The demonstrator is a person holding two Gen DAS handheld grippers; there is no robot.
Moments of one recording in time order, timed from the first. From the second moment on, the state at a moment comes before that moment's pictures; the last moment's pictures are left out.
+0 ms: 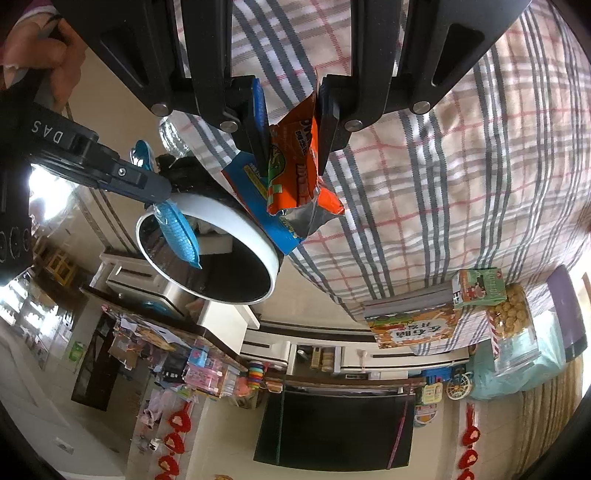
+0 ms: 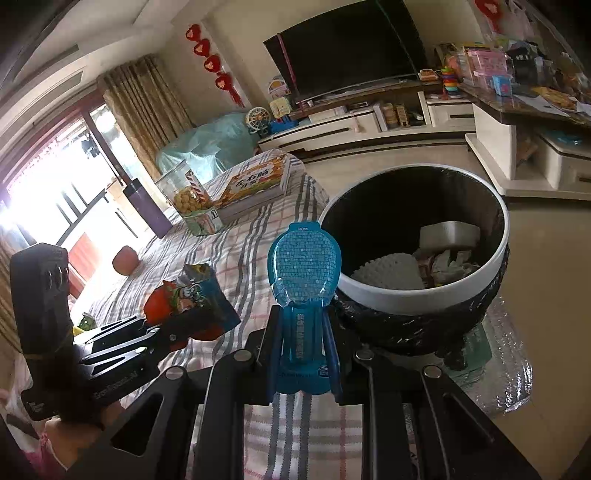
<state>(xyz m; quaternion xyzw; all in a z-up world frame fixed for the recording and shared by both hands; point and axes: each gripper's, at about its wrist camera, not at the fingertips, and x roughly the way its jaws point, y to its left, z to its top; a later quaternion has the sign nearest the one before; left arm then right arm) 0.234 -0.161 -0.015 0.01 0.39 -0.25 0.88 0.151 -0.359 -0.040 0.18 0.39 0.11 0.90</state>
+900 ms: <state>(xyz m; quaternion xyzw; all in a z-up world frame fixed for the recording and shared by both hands) 0.236 -0.130 -0.027 -0.01 0.41 -0.22 0.88 0.167 -0.306 -0.081 0.07 0.46 0.13 0.87</state>
